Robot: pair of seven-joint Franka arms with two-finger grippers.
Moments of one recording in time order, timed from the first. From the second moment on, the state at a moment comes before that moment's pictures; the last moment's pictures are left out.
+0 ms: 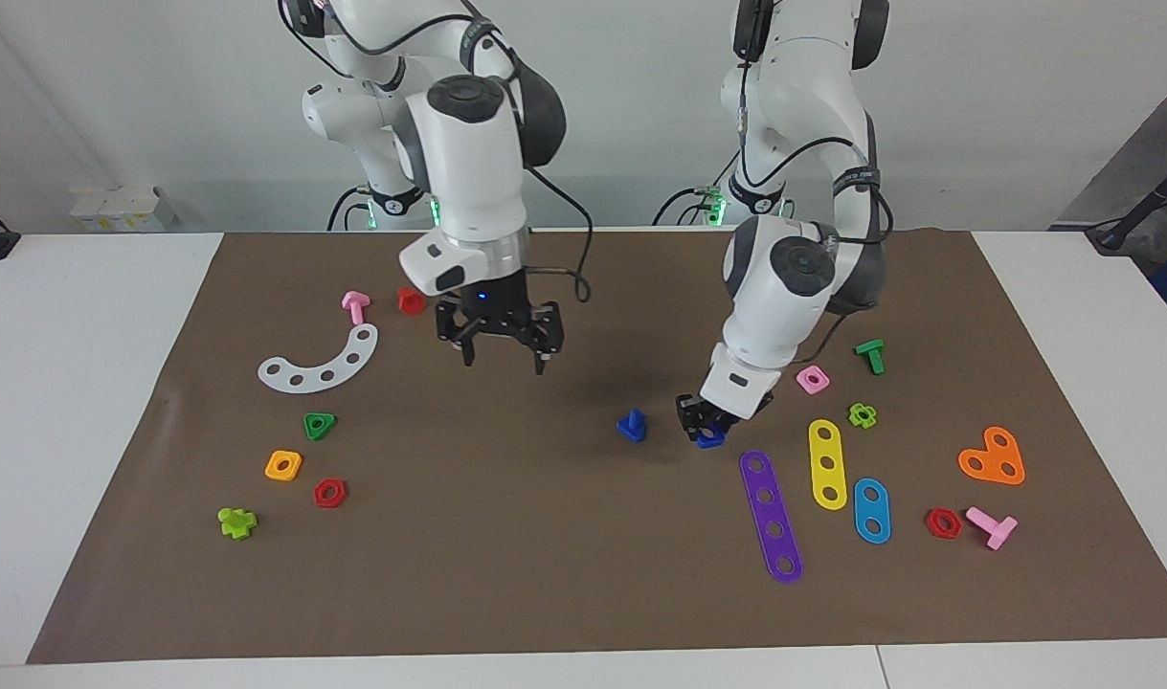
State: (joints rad) left arm -0.58 0.48 0.18 -1.55 -0.20 2.09 -0.46; right arm 0.45 0.27 -0.10 -1.45 -0.04 1.89 0.57
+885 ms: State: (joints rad) left arm -0.67 0.52 0.18 -1.53 -0.20 2.05 -0.48; right arm 0.05 -0.03 -0.10 -1.46 0.00 1.38 0.06
